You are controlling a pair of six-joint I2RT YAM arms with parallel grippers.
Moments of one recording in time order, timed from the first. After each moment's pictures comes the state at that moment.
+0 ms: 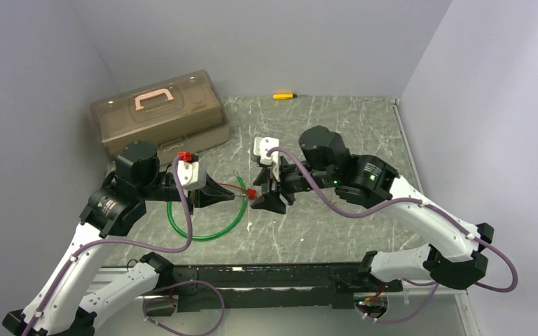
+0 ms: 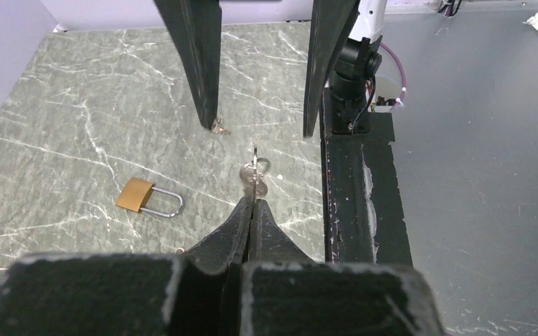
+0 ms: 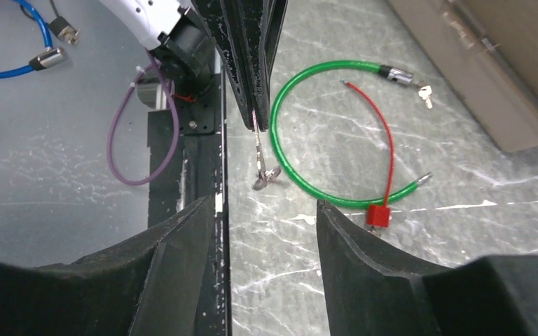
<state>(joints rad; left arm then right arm) -0.51 0.81 1.14 -0.64 0.97 0.35 1.04 1.25 1.53 -0.74 -0.44 -0.19</state>
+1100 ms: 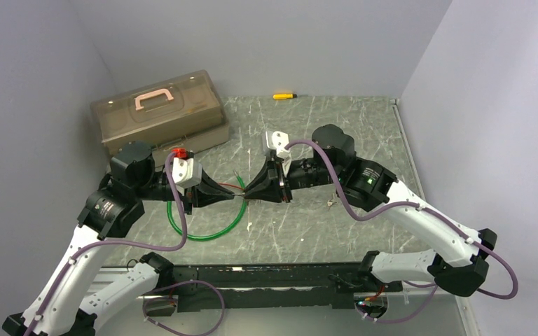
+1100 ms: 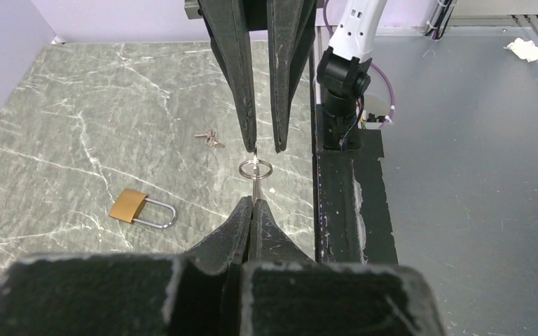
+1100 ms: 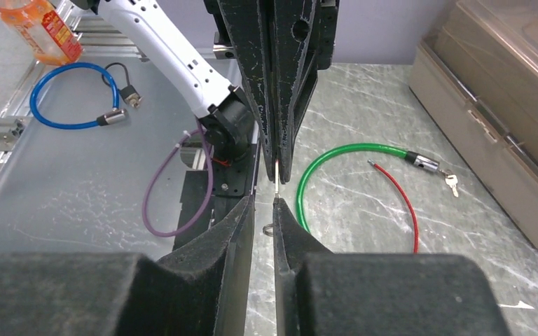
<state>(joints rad) -0.50 0.79 1.14 -0.59 1.00 0.26 0.97 1.17 1.37 -0.40 -0.67 -0.10</state>
